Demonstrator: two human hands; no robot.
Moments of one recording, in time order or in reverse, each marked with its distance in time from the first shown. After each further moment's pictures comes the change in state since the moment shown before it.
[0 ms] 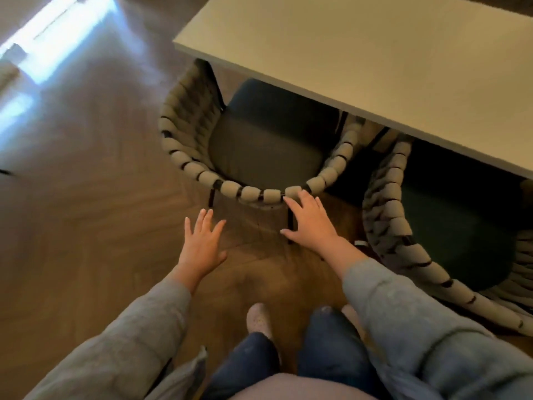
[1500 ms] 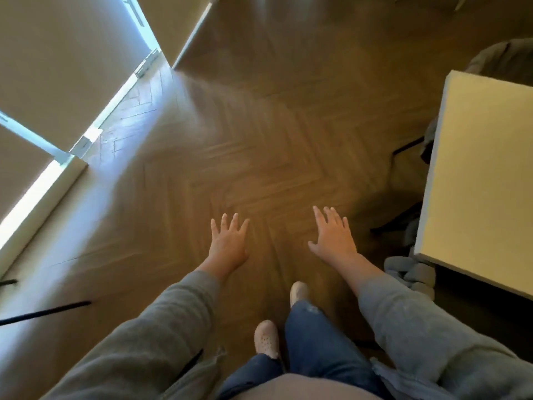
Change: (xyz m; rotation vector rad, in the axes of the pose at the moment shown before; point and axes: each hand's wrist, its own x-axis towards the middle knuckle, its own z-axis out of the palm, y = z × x) left_hand 0.491 -0.681 -0.223 0.007 -0.078 0.001; right_hand 0.705 -0.466 -0.091 -0.006 -0.033 0.235
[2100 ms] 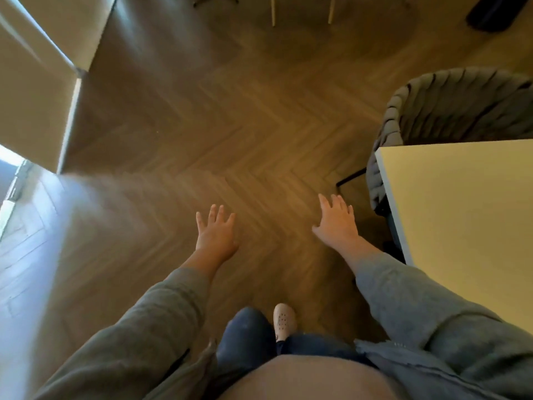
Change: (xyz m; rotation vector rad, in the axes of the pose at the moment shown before) left_hand 0.432 0.086 -0.266 0.199 0.072 0.307; right_hand 0.343 0.156 -0.202 0.181 0.096 0.452
